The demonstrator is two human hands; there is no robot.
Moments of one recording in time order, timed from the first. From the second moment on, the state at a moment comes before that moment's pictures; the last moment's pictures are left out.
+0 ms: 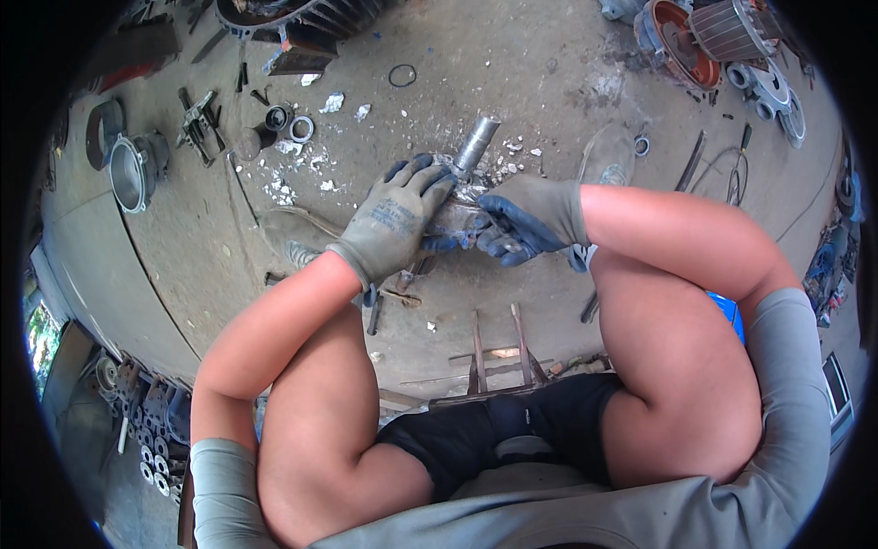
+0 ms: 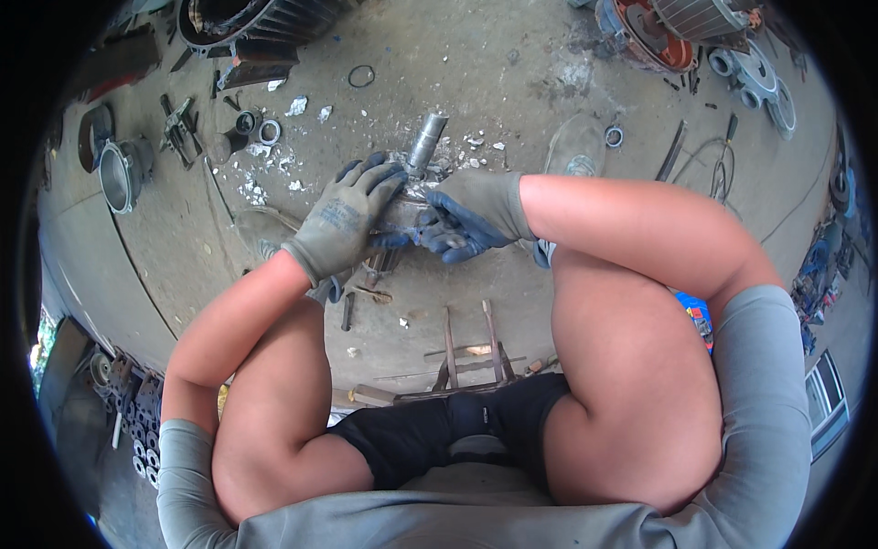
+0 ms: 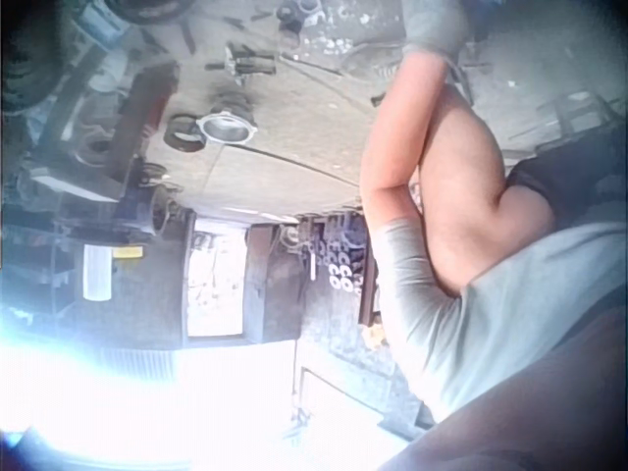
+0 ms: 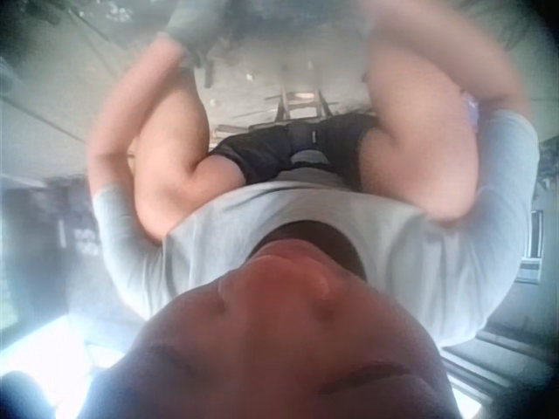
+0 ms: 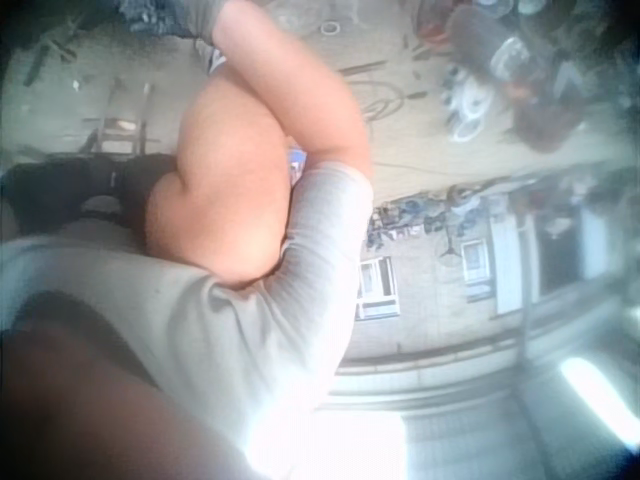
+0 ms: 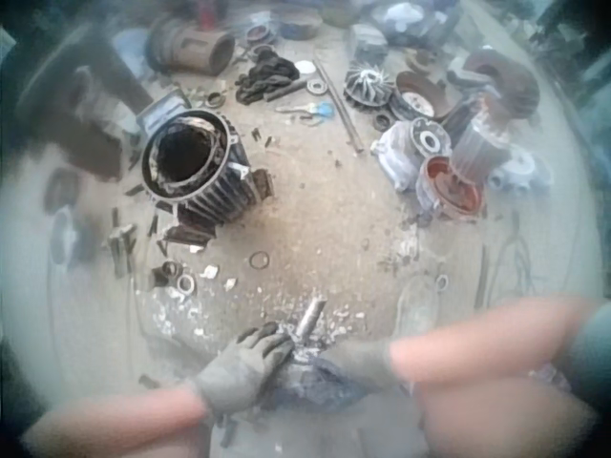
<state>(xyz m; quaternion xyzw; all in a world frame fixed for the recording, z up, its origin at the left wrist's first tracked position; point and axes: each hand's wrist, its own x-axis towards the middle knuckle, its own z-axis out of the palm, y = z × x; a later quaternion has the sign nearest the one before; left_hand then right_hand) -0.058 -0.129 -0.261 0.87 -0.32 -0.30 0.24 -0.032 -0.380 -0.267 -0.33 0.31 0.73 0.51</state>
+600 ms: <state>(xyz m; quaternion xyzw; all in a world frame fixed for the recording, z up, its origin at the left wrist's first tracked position) -0.056 -0.126 -0.263 0.87 -0.32 -0.31 0.24 0.006 -0.419 -0.293 -0.85 -0.41 0.25 0.22</state>
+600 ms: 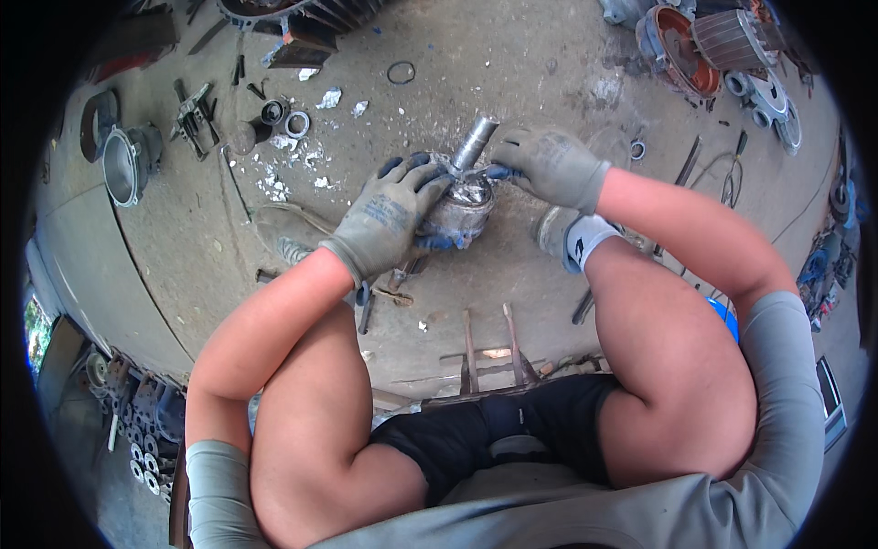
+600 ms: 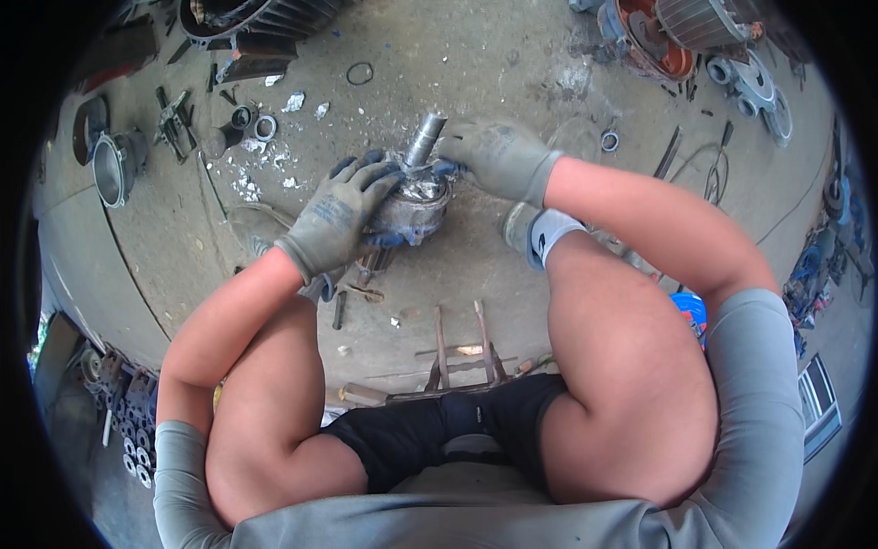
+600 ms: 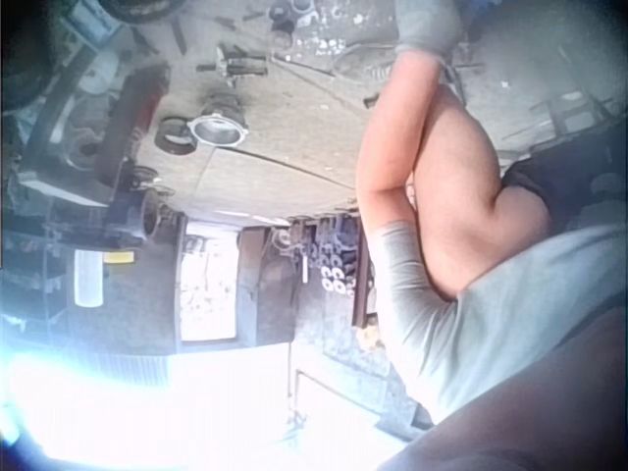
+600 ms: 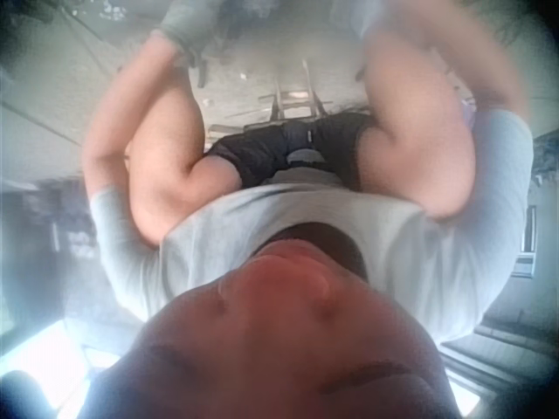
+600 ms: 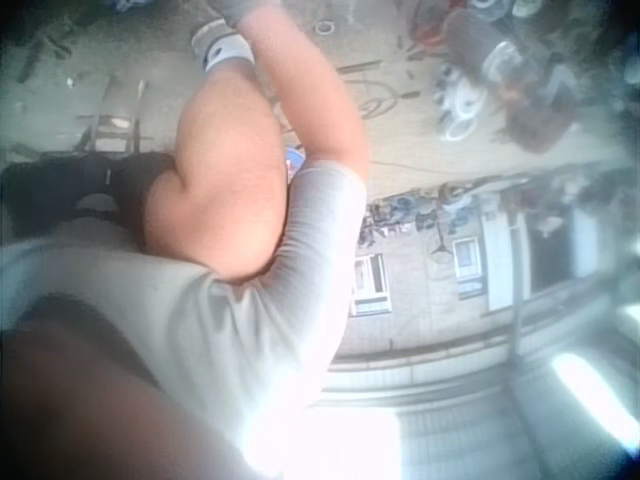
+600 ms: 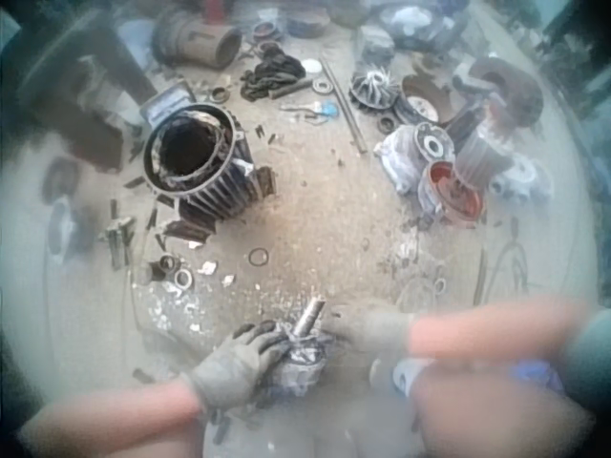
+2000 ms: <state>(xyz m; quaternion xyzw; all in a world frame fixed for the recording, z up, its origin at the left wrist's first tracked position) 0.008 -0.205 -0.246 0.83 -0.17 -0.51 0.14 -0.075 -0.633 -0.317 -0.88 0.32 0.18 0.31</state>
